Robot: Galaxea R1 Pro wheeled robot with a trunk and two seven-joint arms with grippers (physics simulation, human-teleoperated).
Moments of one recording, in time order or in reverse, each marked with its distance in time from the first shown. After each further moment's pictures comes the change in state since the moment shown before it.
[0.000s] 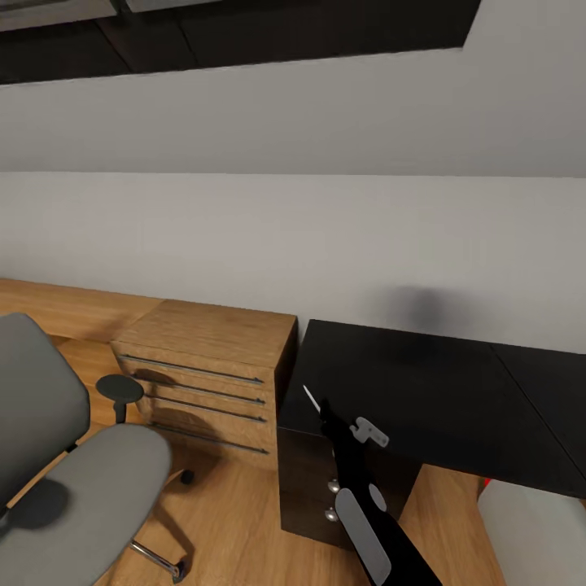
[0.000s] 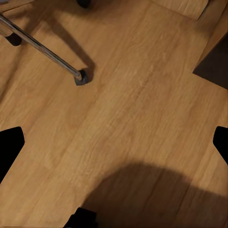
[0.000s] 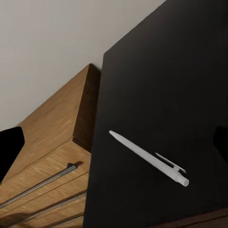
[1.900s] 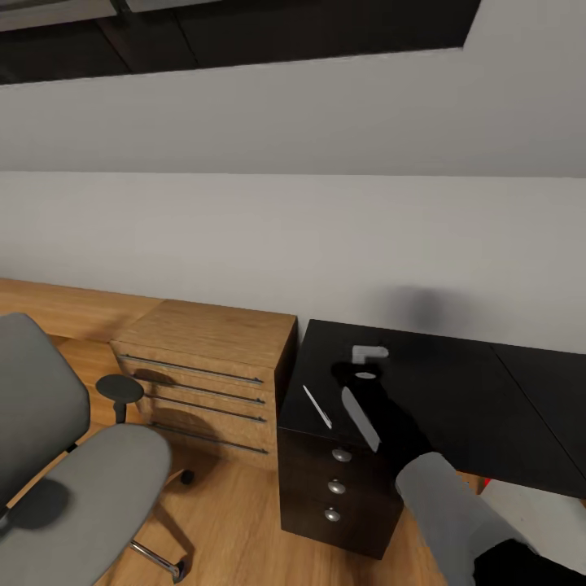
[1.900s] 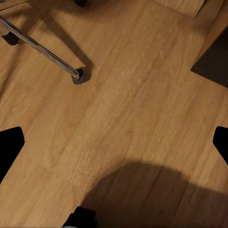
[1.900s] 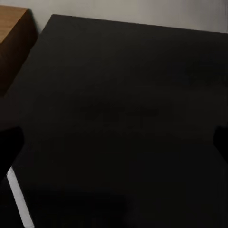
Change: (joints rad) left arm 0.000 -0.002 -0.009 0.005 -0.002 0.000 -0.004; right arm -0.443 -0.058 0.009 0.161 0.413 0.752 -0.275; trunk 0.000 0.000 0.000
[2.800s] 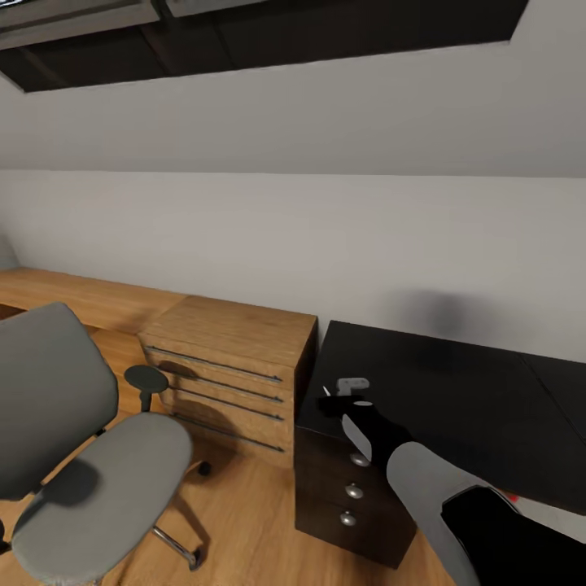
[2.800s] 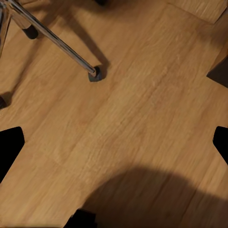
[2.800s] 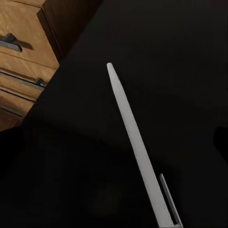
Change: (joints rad) left arm 0.000 0.001 0.001 -0.004 -0.004 -0.007 0.002; right arm -0.124 0.037 0.001 0.591 0.004 -0.272 0.386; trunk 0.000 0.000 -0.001
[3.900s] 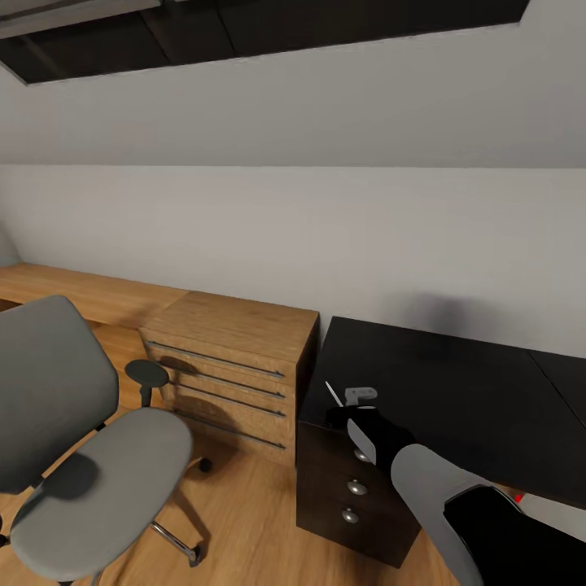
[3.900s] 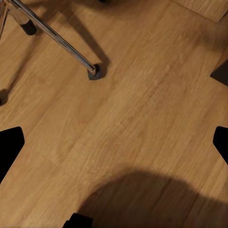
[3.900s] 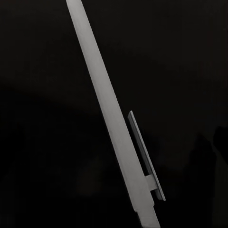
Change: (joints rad) left arm 0.000 -0.002 0.003 -0.009 0.002 0.002 0.001; right arm 0.000 -0.016 0.001 0.040 0.001 0.092 -0.053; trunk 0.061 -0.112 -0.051
